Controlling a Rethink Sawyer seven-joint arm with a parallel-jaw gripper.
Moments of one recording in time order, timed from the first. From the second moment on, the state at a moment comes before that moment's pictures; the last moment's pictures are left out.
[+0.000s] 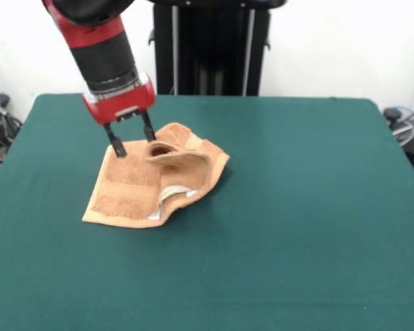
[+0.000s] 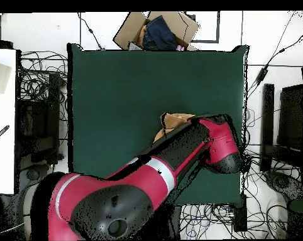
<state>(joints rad) 0.04 -0.03 -0.74 1.19 -1.70 -1.01 3.33</state>
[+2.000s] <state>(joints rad) 0.07 -0.07 -0.82 1.18 -1.78 -1.01 3.42</state>
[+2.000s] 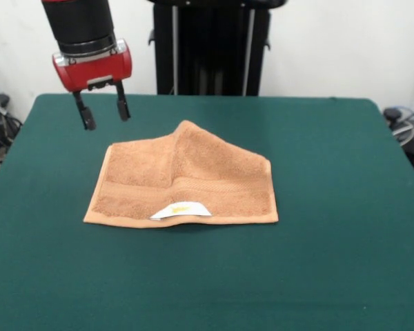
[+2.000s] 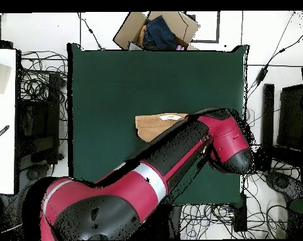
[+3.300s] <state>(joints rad) 0.08 -0.07 -0.82 1.23 -1.78 -0.99 3.42</state>
